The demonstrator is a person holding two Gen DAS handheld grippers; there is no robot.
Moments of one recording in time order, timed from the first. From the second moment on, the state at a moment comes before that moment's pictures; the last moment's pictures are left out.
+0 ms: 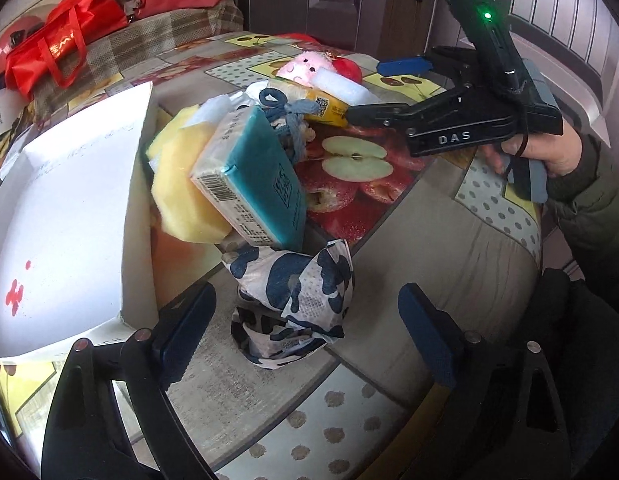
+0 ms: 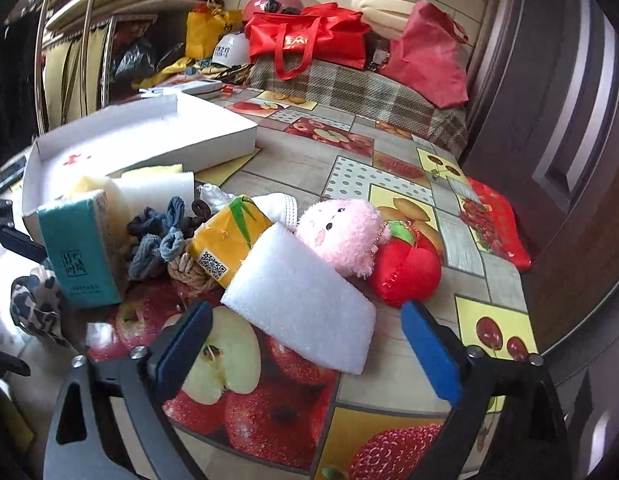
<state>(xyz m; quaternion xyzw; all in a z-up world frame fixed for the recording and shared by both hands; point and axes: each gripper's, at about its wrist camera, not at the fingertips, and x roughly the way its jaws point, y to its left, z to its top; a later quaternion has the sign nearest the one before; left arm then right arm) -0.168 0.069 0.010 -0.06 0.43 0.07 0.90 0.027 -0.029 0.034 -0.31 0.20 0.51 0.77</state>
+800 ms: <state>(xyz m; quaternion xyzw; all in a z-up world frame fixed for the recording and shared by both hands) -0.226 0.133 0.063 -0.05 0.19 0.24 0.95 0.028 -0.078 0.081 -0.07 0.16 0.57 0.80</state>
